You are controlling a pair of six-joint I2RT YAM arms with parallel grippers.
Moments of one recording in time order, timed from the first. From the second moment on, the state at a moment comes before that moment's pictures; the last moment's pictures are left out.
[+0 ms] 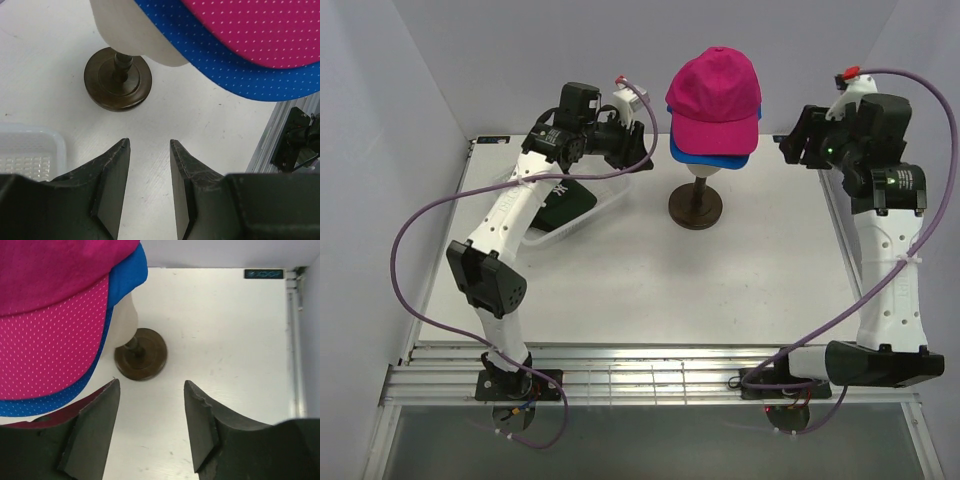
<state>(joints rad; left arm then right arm) -0.44 1.85 2.06 -0.76 0.61 0.07 0.07 1.31 1.80 -0.88 -0.14 0.06</state>
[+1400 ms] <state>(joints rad) -0.53 1.88 2.12 -0.70 0.62 0.04 -0.07 1.22 1.24 0.00 -0.66 0.84</state>
